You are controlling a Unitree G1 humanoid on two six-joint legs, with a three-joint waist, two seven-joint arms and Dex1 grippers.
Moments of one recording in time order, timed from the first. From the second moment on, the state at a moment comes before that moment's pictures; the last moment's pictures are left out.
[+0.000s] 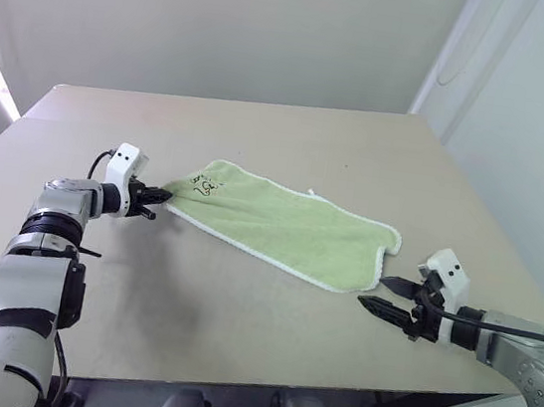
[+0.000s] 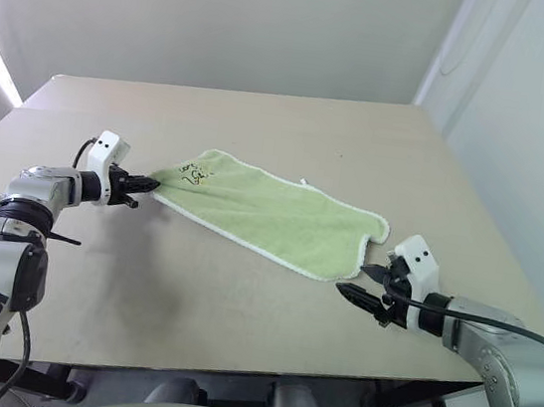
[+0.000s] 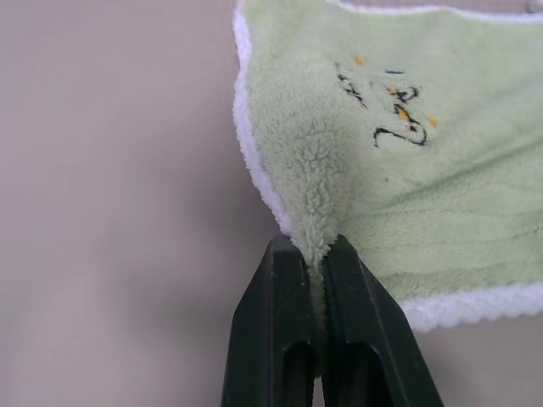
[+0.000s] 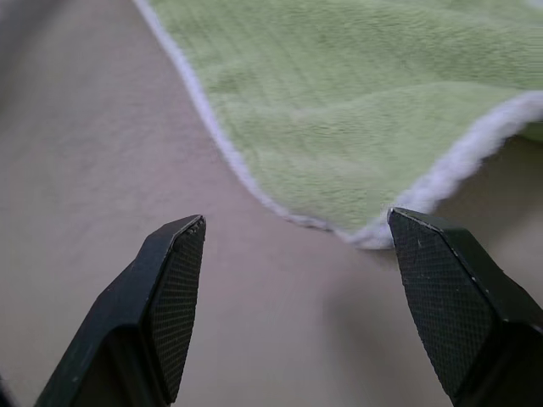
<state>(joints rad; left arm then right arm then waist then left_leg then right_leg) -0.89 0.60 0.10 1.21 -0.06 0.21 -0.97 0.05 -0.78 -0.17 -0.40 0.60 0.87 0.73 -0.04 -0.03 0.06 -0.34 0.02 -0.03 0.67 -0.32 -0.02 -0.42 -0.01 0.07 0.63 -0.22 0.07</state>
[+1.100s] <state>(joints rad) -0.89 0.56 0.08 1.21 -0.04 0.15 -0.97 -0.02 -0.74 0.07 -0.30 0.26 0.62 0.65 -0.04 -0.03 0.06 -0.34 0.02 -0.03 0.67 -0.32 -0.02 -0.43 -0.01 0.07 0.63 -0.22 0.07</state>
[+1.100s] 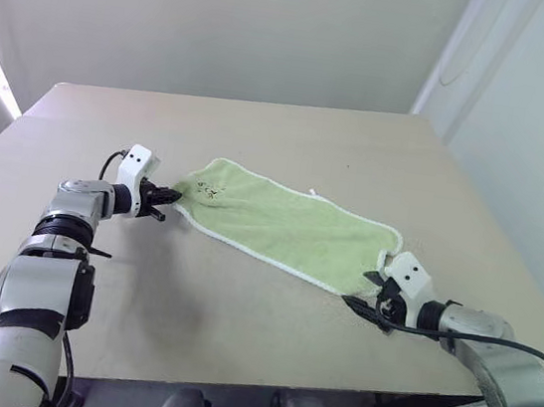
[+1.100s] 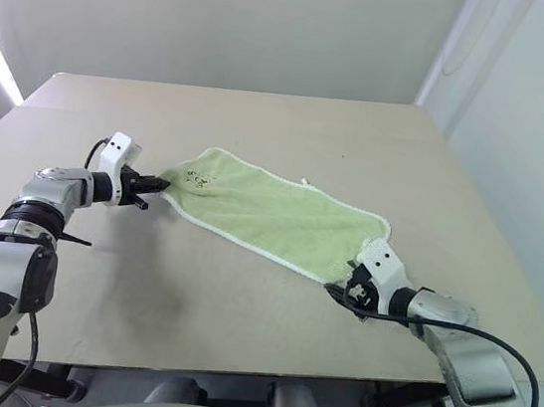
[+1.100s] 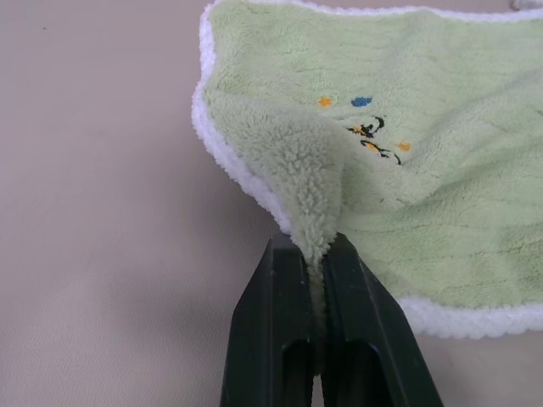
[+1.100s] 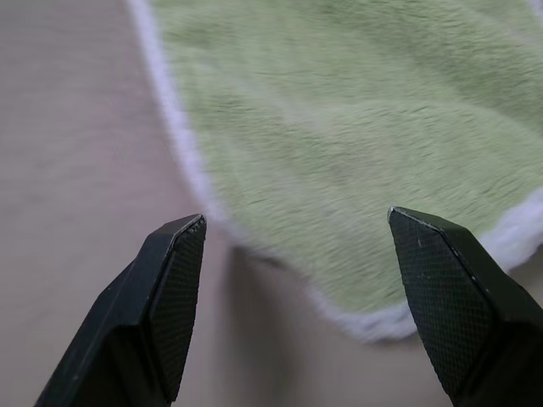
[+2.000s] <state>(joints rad) -0.88 0.56 0.08 1.20 -0.03 0.13 -0.97 -0.05 -0.67 0.03 -0.26 0.30 0.73 0.64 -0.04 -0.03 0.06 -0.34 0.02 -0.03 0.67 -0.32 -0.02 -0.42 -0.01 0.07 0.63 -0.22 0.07</state>
